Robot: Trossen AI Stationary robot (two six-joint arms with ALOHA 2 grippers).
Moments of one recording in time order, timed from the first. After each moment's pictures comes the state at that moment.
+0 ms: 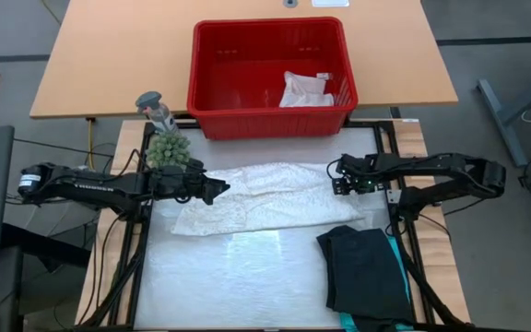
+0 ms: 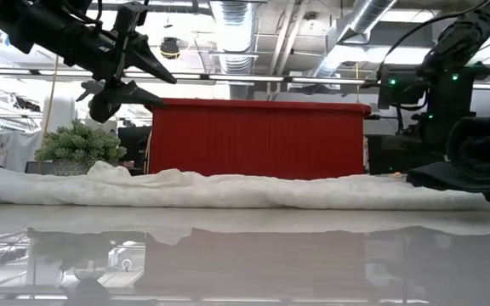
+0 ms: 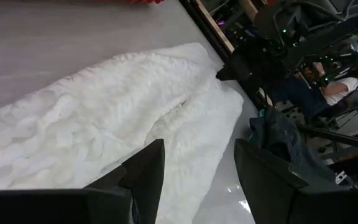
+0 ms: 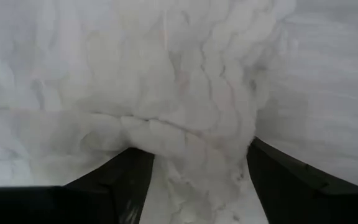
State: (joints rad) left arm 0.07 0.90 0.42 0.15 -0.21 -0.89; right arm -0.43 1.25 0.51 -0.69 0.08 1.02
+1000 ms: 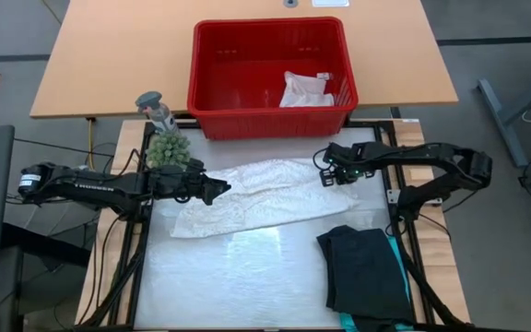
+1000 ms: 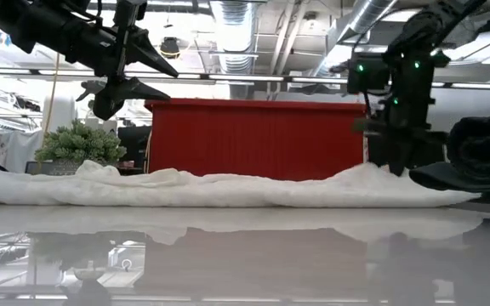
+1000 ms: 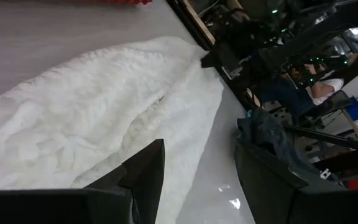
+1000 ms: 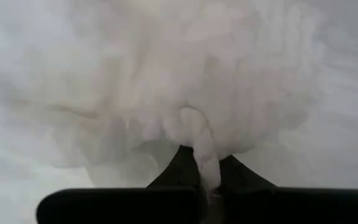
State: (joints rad) left arm 0.07 0.90 0.42 0.19 -0.18 -0.89; right arm -0.41 1.33 0.74 -0.73 0.10 0.92
